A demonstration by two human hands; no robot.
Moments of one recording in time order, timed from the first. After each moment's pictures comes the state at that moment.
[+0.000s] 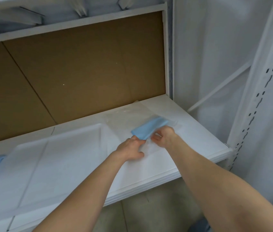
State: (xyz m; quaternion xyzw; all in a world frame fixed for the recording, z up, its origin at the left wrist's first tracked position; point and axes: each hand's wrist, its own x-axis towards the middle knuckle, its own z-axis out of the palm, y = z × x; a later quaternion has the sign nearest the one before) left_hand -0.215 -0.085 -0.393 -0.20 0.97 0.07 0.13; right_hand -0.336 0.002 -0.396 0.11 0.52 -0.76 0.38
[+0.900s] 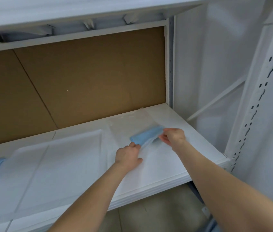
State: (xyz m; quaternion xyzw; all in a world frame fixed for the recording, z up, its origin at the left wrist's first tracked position) left_hand -0.203 -0.072 -0.396 -0.24 0.97 -0.04 0.03; right_hand -0.351 0.037 -0.380 0.04 0.64 -0.72 0.27
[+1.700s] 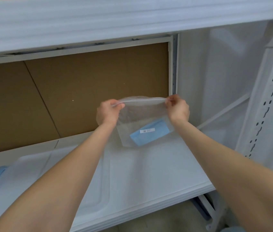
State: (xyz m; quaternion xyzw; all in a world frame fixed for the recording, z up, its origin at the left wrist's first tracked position) left_hand -0.231 -0.142 -0.244 -0.41 0.75 0.33 -0.40; right_hand -0.369 0.013 -0.263 -0.17 0.81 -0.56 -0.05
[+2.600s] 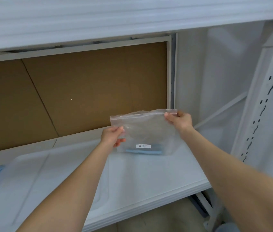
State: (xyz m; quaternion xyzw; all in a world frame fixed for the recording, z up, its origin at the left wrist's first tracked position) left_hand -0.212 -0.144 -0.325 -0.38 0.66 0.58 -0.27; right_hand -0.373 0.035 -0.299 -0.14 0.70 -0.69 0.13
